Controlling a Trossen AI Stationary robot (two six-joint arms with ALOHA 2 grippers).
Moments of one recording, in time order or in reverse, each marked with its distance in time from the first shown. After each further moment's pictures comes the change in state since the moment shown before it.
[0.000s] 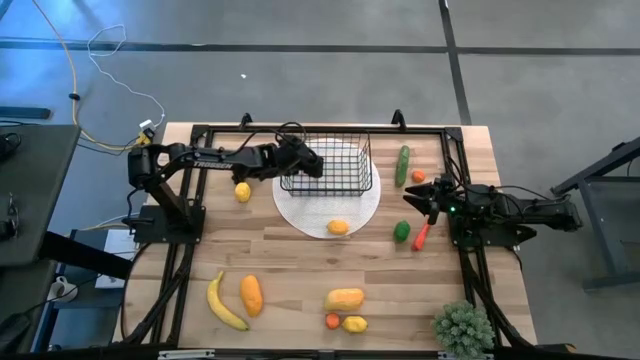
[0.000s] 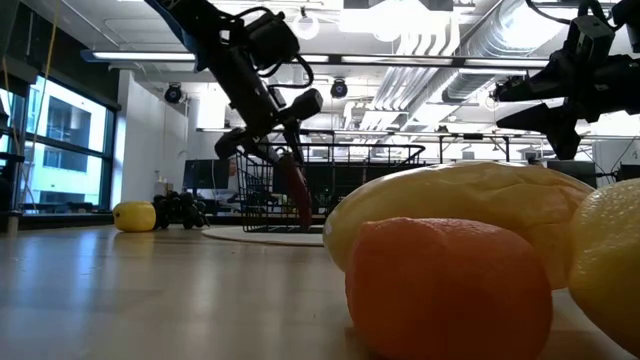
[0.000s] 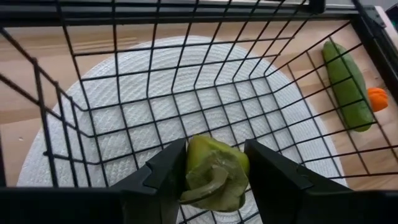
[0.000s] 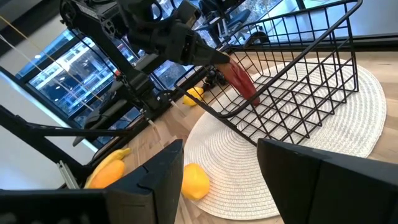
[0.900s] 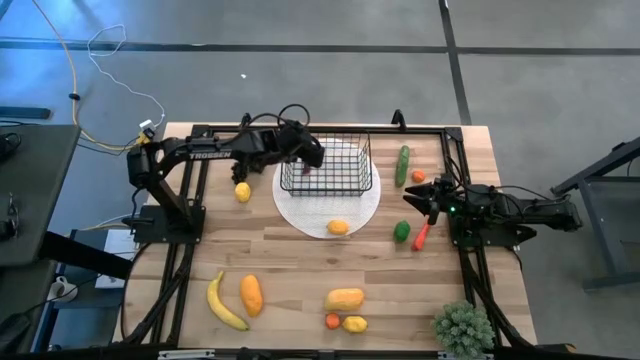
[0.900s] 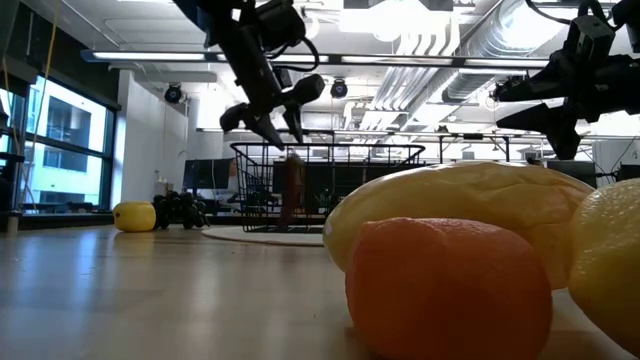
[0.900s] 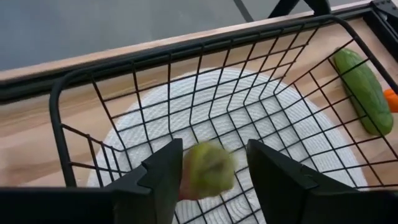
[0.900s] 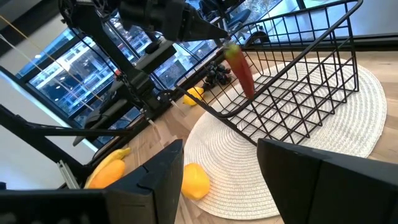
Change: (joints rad) left arm 0.050 -0.001 0.188 -0.239 -0.023 0.155; right arm 0.000 0.000 0.000 0.000 -0.001 0.000
